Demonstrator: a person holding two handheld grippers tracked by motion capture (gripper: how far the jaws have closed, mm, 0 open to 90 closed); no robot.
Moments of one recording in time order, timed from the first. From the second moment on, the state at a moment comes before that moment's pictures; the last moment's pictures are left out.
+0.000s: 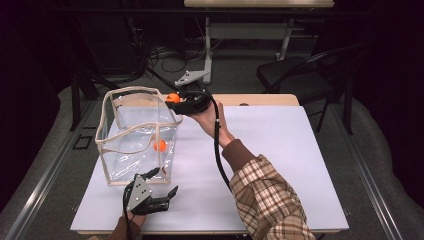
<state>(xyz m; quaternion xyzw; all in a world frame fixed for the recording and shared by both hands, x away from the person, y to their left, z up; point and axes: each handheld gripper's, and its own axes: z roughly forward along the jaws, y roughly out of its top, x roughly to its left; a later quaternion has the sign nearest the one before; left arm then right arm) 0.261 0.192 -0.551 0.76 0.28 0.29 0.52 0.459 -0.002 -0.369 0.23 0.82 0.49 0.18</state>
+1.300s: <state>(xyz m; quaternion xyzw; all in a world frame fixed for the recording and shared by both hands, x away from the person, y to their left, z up) 0.261 0.192 -0.551 0.76 0.28 0.29 0.52 0.454 -0.043 -0.391 0.26 0.82 0.49 0.15</state>
